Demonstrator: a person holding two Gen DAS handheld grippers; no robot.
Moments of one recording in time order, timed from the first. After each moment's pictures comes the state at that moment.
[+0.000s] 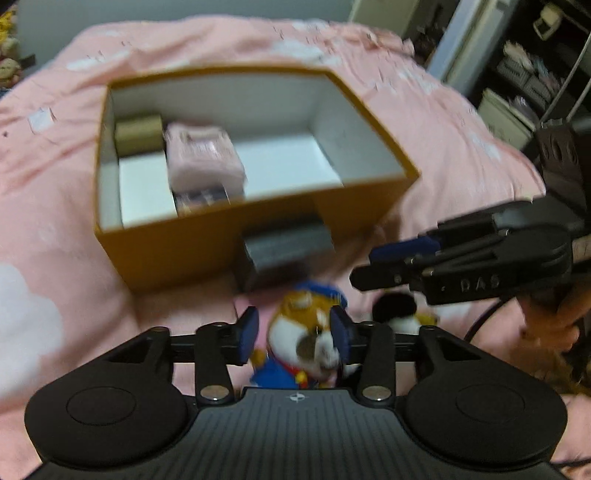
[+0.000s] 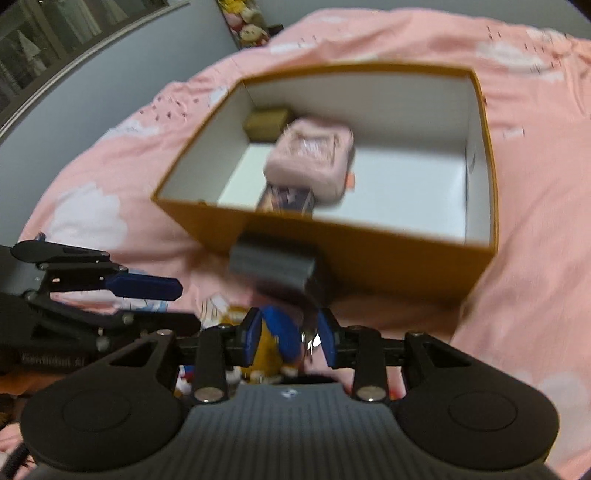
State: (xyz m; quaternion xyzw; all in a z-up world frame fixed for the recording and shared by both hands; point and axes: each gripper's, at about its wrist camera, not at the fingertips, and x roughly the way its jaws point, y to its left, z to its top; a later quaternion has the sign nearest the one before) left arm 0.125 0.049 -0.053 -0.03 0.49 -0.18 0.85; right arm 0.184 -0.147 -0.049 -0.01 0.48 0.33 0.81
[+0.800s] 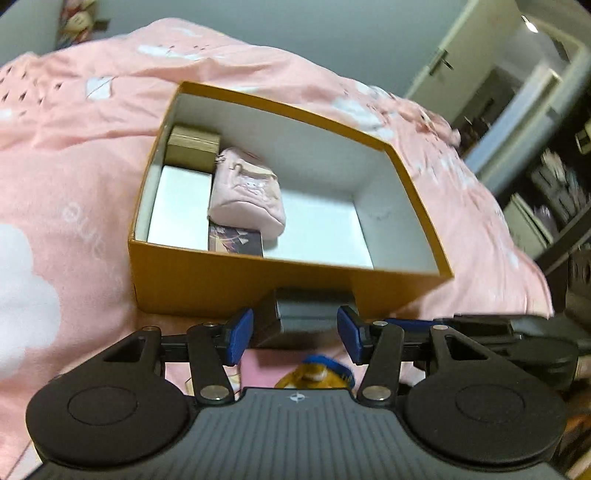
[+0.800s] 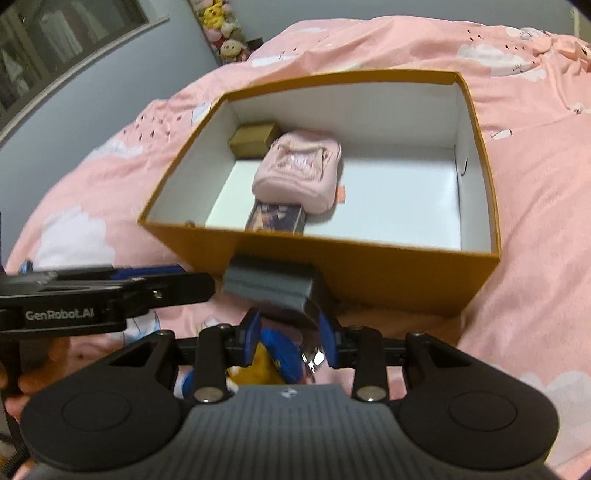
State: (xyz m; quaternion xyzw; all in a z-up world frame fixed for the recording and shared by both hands) left arm 0.137 0.078 -0.057 -0.19 0.42 -0.10 0.88; right arm 0.191 -0.139 -0.045 0.02 0.46 0.30 0.83
